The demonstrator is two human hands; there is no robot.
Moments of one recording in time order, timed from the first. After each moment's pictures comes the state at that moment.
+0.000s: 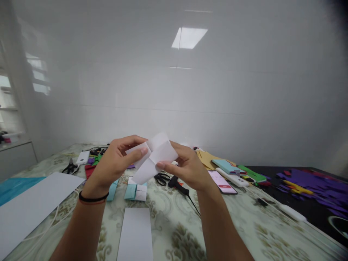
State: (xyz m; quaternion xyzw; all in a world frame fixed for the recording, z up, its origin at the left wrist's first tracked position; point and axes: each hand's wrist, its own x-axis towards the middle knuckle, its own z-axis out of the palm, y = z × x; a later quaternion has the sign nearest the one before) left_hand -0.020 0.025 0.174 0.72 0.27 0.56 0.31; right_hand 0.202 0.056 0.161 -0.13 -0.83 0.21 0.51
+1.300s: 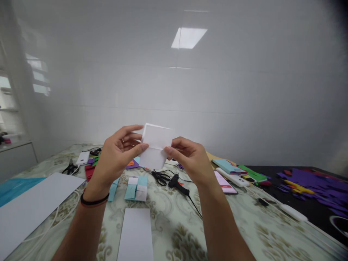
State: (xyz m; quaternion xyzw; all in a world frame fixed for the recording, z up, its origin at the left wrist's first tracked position) left_hand -0.015 0.033 0.174 0.67 0.26 0.65 0.26; right_hand 0.201 0.057 0.163 -0.22 -0.71 0.31 0.60
